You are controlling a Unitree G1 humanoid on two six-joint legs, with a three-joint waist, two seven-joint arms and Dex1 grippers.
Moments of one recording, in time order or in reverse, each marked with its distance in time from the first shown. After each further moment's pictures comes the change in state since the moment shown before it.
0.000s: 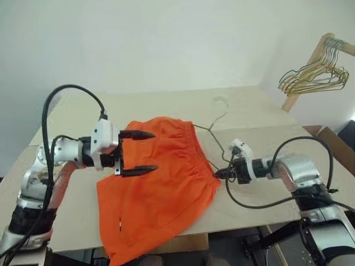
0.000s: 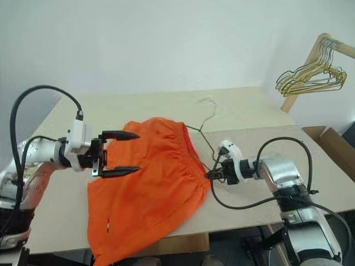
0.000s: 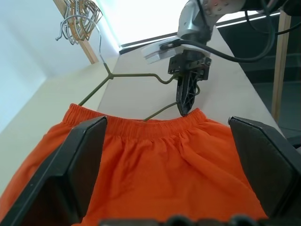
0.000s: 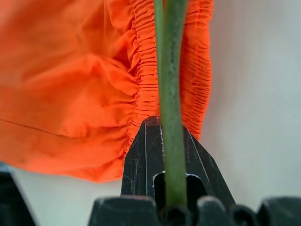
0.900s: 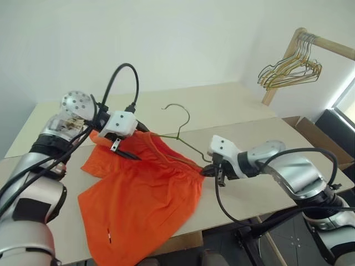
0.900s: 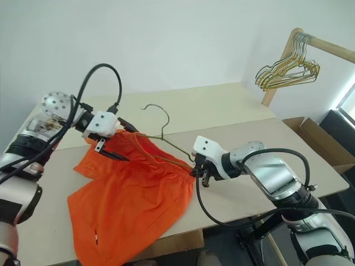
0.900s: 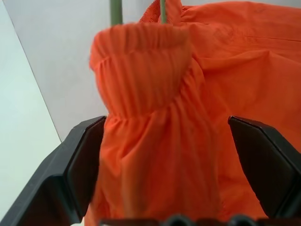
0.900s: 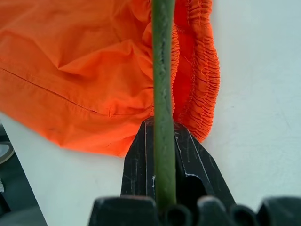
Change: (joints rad) left arm -0.589 0.016 -0.595 0.890 0.275 -0.652 -0.365; right arm -0.074 -0.063 0.159 -0.265 0.000 -0.002 -0.015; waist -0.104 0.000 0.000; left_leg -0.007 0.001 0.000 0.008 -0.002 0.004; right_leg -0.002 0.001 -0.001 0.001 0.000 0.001
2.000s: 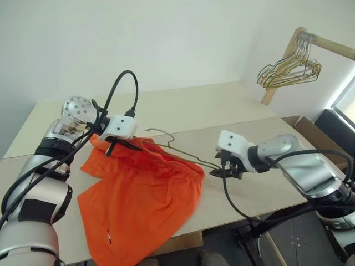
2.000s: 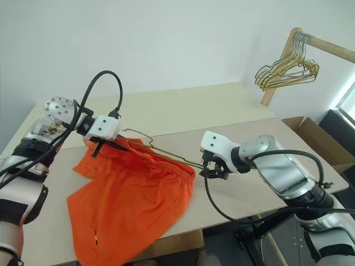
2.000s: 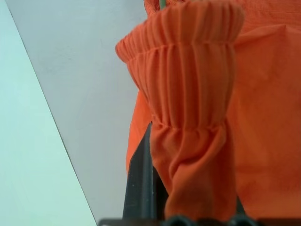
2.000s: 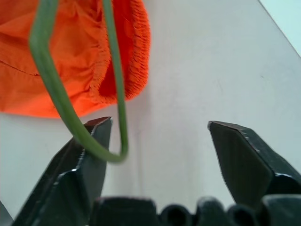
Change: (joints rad) left arm 0.034 -0.019 0.077 0.055 0.080 -0.016 0.001; right arm 0.037 -0.144 -0.065 -0.073 -0.071 -0.004 -0.039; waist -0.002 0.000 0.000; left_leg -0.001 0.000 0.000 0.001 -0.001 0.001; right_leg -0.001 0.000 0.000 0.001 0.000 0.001
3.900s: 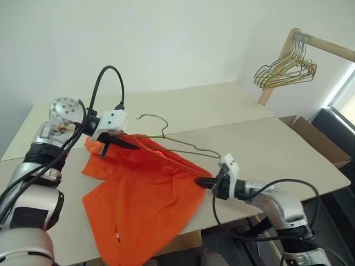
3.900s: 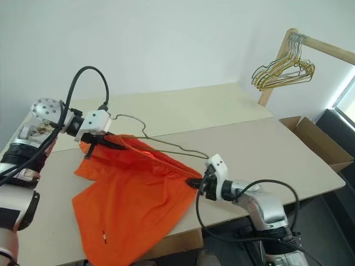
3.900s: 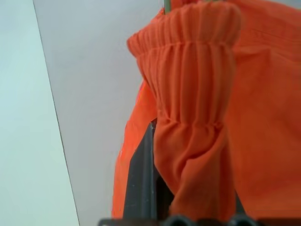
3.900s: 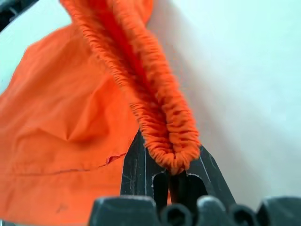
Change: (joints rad) left arm 0.096 0.088 0.064 -0.144 -0.068 0.215 -0.001; right arm 0.365 0.427 -0.274 0.250 0.281 -0.165 -0.154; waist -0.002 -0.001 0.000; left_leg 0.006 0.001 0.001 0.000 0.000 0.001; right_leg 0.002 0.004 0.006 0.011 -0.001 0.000
